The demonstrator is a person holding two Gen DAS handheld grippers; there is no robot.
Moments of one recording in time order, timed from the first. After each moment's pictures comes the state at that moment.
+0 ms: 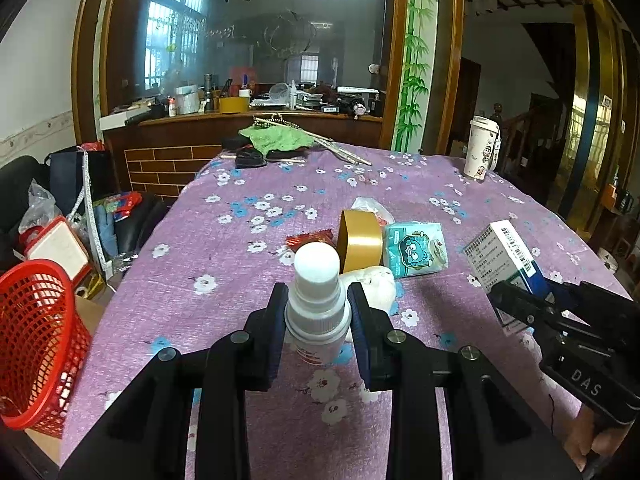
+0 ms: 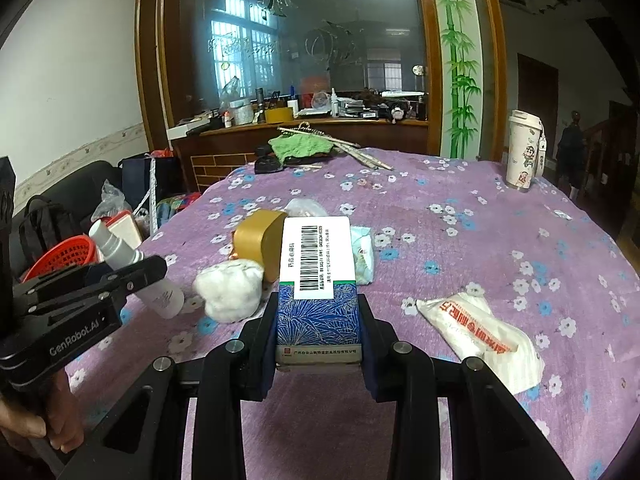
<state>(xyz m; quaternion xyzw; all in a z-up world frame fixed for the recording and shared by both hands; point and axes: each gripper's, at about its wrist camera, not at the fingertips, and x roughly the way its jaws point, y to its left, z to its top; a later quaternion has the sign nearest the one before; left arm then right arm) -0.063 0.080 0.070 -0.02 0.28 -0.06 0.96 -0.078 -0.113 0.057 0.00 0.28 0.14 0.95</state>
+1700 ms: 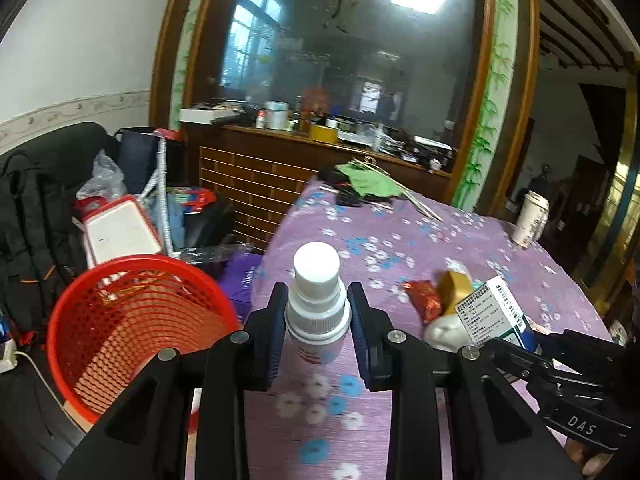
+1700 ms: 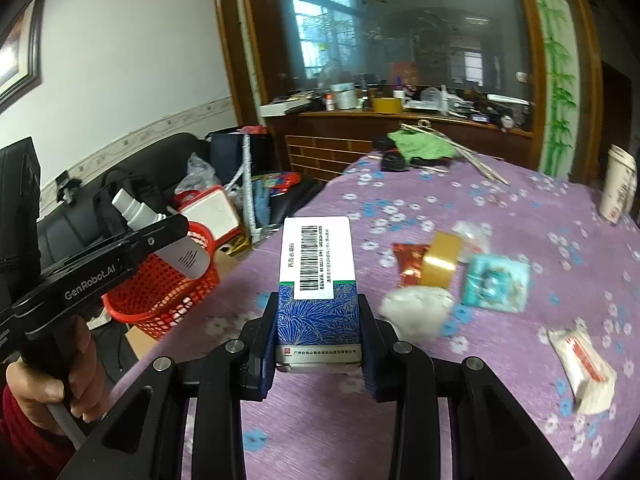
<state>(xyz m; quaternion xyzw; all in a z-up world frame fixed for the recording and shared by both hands) -0.119 0.219 0.119 -0.11 0.24 0.04 0.96 -0.090 0.006 0.098 -0.02 0.31 0.29 0.91</state>
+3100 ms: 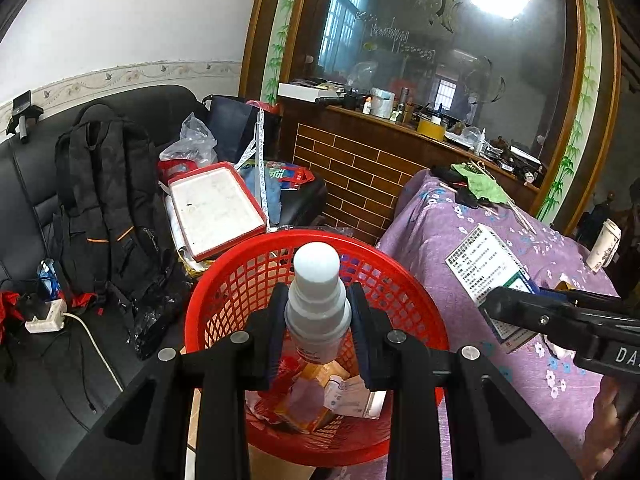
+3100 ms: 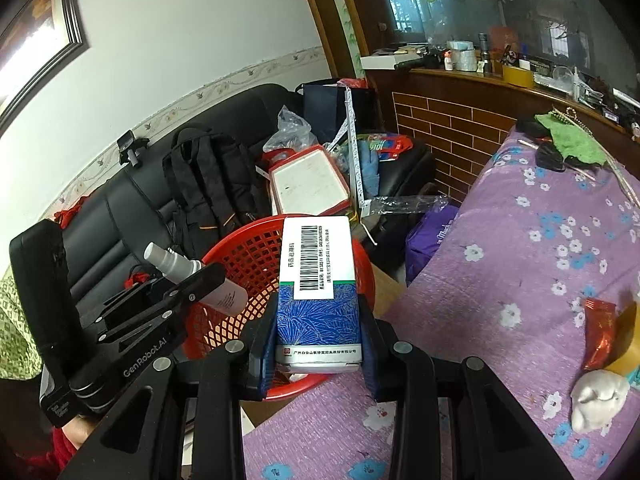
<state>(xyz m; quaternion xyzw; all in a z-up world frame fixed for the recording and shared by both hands) -0.147 0.357 0.082 -0.14 0.27 0.16 0.94 -0.048 0.185 0.096 -0.03 0.37 0.43 0.82</state>
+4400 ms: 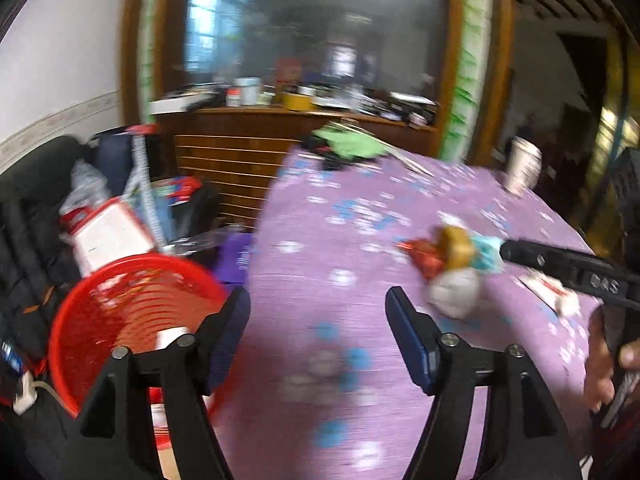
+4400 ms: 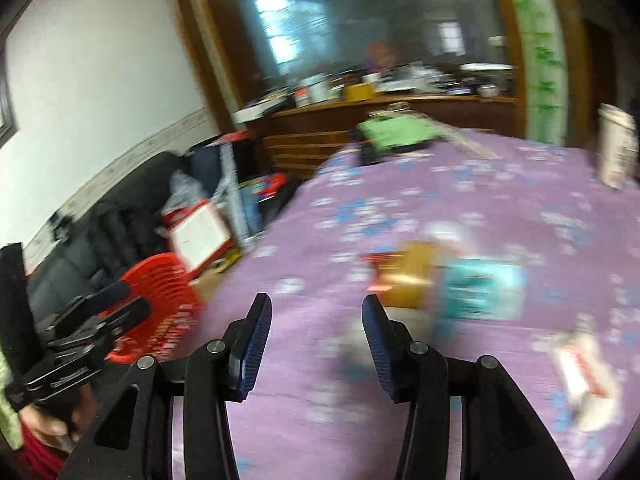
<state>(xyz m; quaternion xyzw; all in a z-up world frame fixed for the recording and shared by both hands) -0.098 0.181 0.108 -0.03 0.31 -0.03 0.95 -0.037 -0.048 0.103 0.05 0.34 0.25 0.91</state>
